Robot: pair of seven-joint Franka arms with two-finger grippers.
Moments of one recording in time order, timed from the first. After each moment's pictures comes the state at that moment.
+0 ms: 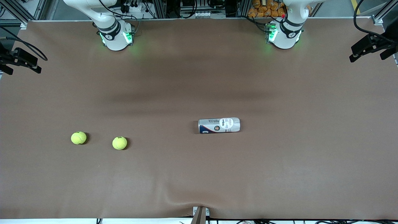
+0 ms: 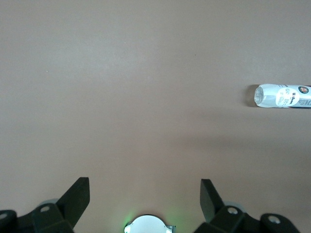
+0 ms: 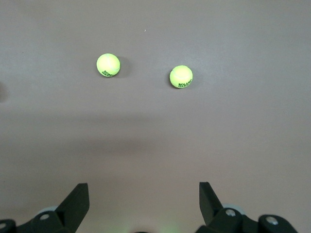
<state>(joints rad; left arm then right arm) 0.17 -0.10 -0.20 -1.52 0.00 1.40 -0.10 0.03 -0.10 -0.11 -1.61 0.00 1.49 -0.11</state>
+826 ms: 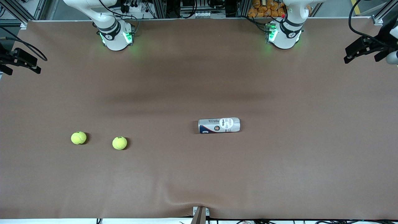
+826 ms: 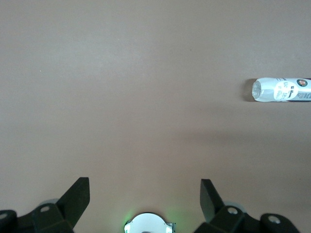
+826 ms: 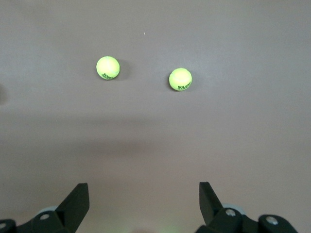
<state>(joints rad) 0.15 -0.08 -0.22 -1.53 0.00 1.40 -0.10 0.03 -0.10 -0.11 -1.61 0.00 1.51 -0.11</state>
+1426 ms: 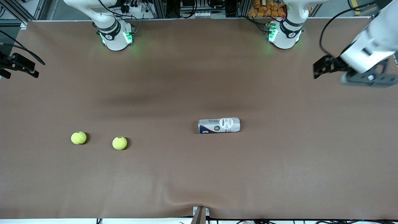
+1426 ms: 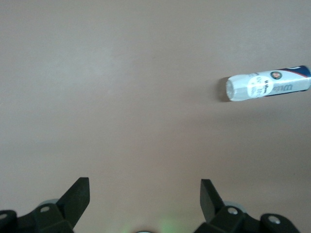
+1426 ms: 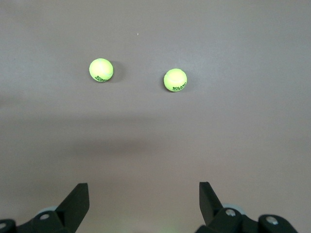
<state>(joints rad) 0.06 0.05 -0.30 -1.53 0.00 1.53 -0.10 0.02 -0.07 -0.11 -1.62 0.00 1.52 -0.11</state>
